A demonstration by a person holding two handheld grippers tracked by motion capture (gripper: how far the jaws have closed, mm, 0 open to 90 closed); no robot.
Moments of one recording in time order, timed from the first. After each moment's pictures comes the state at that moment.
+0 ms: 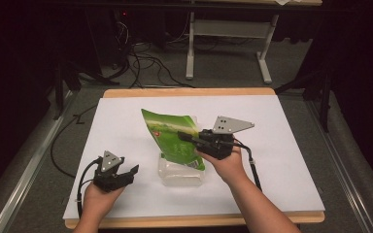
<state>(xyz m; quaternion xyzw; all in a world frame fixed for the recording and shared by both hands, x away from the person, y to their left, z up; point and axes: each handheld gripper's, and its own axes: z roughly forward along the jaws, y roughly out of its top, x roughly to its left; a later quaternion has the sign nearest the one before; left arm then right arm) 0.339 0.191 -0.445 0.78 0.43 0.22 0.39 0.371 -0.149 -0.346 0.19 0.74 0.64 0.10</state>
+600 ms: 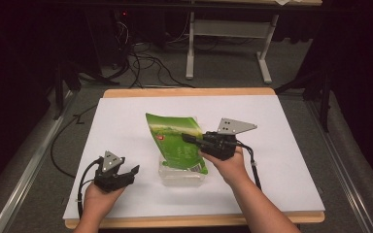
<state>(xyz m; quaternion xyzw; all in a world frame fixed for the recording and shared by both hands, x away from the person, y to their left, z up) 0.338 0.189 -0.445 0.78 0.43 0.21 0.39 0.377 -0.160 -0.362 0.21 0.73 0.65 0.09</state>
